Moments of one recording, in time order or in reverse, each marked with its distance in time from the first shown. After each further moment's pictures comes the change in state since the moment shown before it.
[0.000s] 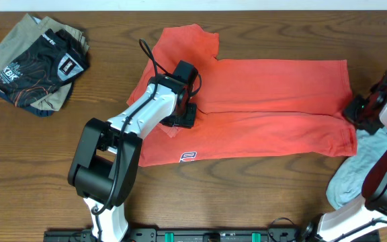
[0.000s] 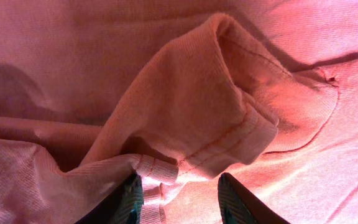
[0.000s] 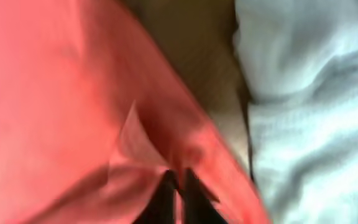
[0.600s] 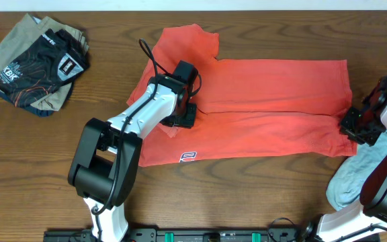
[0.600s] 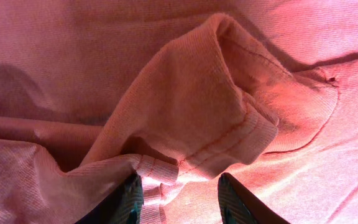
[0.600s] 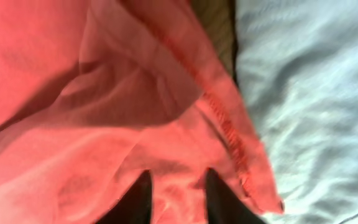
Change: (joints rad) left arm 0.000 0.000 0.000 0.000 0.000 -0.003; right arm 0.010 -0.036 0.000 -0.190 0.040 -0.047
